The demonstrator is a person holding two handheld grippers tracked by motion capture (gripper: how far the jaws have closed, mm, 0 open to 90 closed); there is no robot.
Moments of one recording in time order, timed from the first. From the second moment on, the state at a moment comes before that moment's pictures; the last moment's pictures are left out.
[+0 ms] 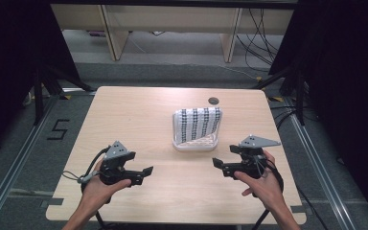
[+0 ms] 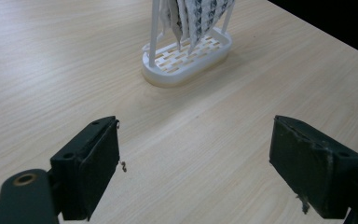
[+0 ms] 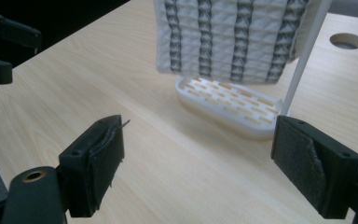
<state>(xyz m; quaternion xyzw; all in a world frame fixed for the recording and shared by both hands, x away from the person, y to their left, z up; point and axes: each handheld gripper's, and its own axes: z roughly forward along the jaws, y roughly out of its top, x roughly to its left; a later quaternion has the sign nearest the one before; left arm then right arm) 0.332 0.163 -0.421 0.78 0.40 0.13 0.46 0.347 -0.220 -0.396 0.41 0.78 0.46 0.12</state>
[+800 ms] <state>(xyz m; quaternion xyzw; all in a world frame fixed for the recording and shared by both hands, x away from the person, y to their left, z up) 0.306 0.162 -0.456 0.79 0.39 0.13 0.45 0.321 -0.220 -0.440 0.41 0.80 0.43 0.11</state>
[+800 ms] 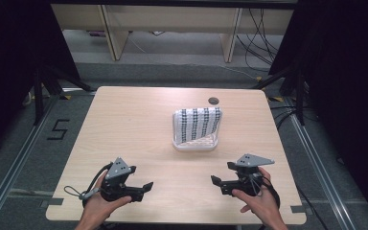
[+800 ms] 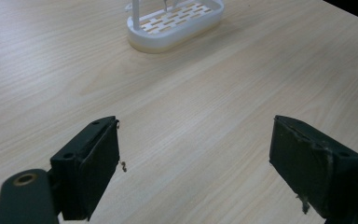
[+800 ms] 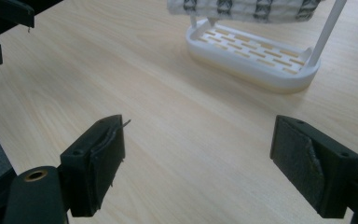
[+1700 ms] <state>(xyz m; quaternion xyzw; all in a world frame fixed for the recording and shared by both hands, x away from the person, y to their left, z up) 0.280 0.175 -0.493 0.82 0.37 0.15 0.41 0.301 -0.220 -0.480 0.40 0.82 0.40 0.12</state>
